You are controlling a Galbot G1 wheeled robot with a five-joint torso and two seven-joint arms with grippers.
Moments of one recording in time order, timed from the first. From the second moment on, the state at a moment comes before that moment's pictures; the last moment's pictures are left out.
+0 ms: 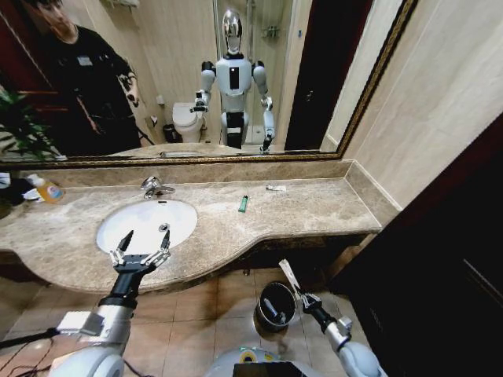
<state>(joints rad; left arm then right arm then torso) 1.84 -1.36 -0.82 -2.47 -0.37 0.04 0.05 -1.46 1.26 0.47 1.31 0.36 0.31 -0.44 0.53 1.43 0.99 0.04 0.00</state>
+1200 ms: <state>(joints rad) 1.84 -1.36 -0.82 -2.47 -0.37 0.04 0.05 -1.31 1.32 0.35 0.96 0.29 0.44 -0.33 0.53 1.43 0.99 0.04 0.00</state>
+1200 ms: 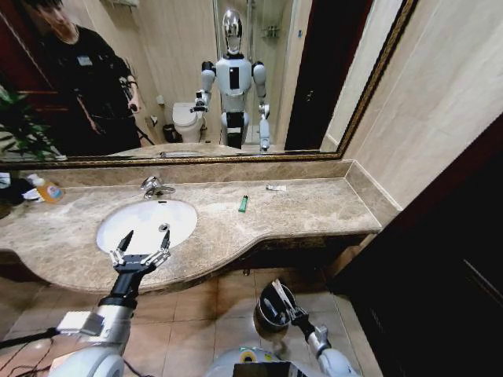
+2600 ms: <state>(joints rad) 1.84 -1.36 -0.82 -2.47 -0.37 0.04 0.05 -1.50 1.27 0.43 1.37 0.36 0.35 -0.30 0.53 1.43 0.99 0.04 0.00</state>
